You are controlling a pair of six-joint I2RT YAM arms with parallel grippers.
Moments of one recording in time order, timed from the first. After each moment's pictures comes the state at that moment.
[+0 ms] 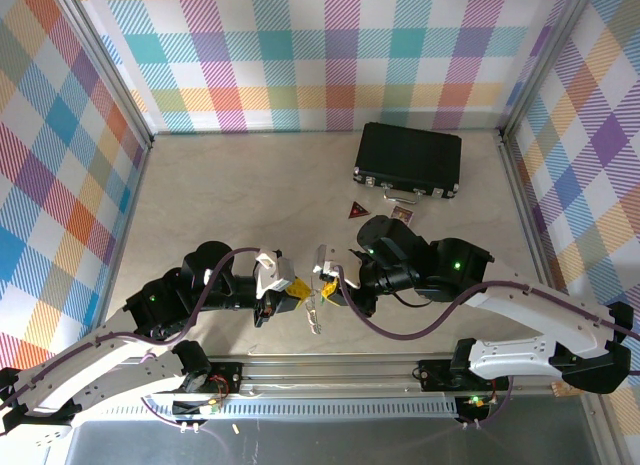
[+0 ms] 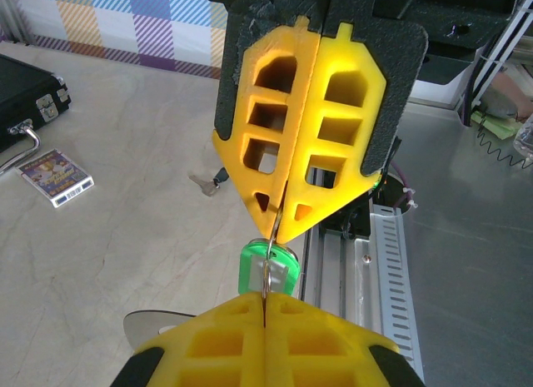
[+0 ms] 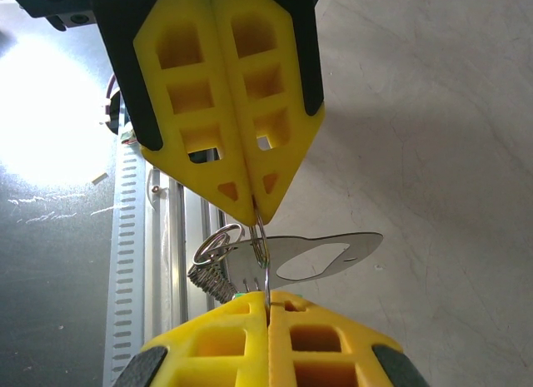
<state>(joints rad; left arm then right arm) -0.95 0.72 0.83 -0.50 0.43 0.08 1.15 1.14 1.29 -0.89 -0.25 -0.21</state>
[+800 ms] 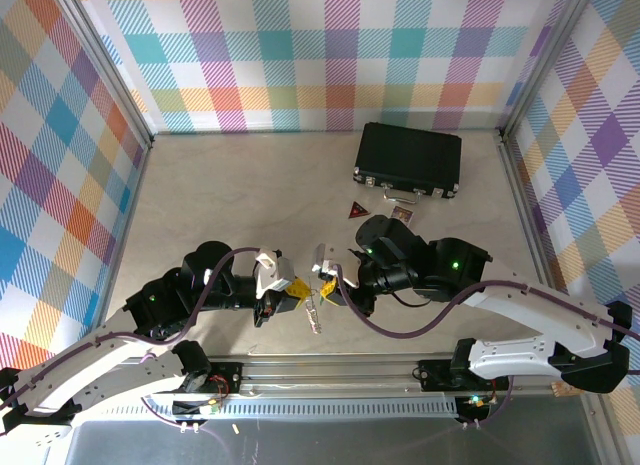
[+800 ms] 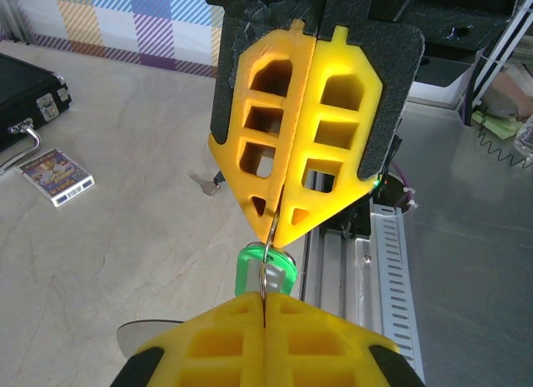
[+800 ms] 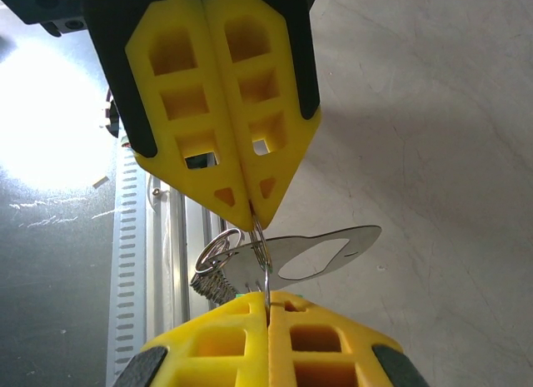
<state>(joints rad) -0.95 0.72 0.83 -0.50 0.43 0.08 1.15 1.14 1.29 -0.88 -0.25 -0.19</state>
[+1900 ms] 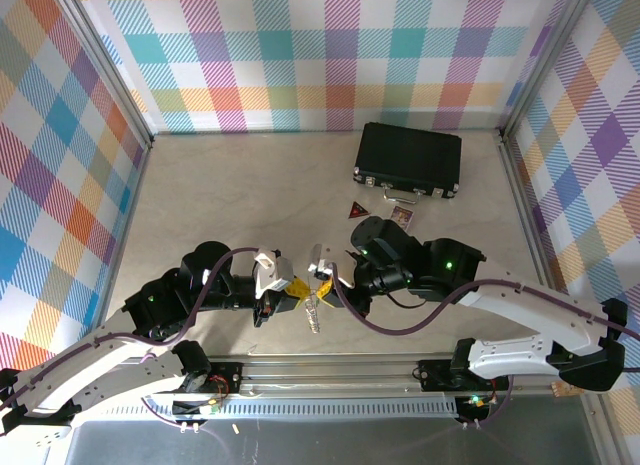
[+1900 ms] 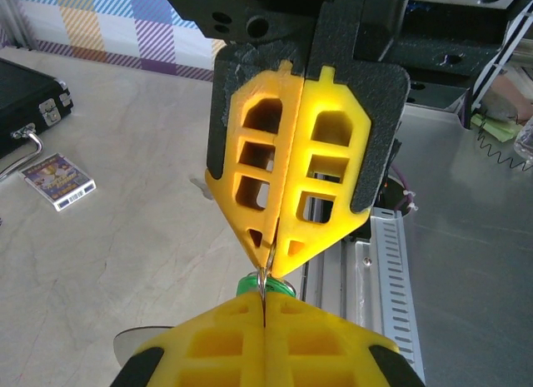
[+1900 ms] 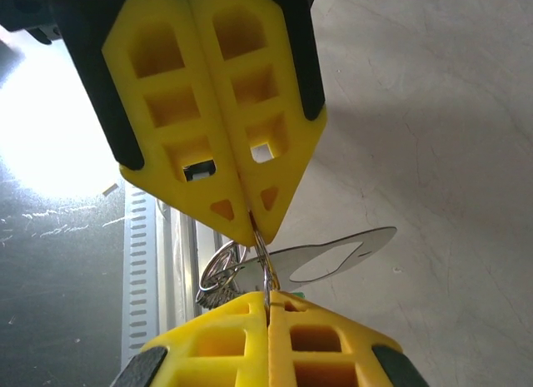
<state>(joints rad) -0.95 0.71 0.83 -0.49 0.43 0.08 1.15 1.16 1.27 -0.86 -0.26 -0.14</state>
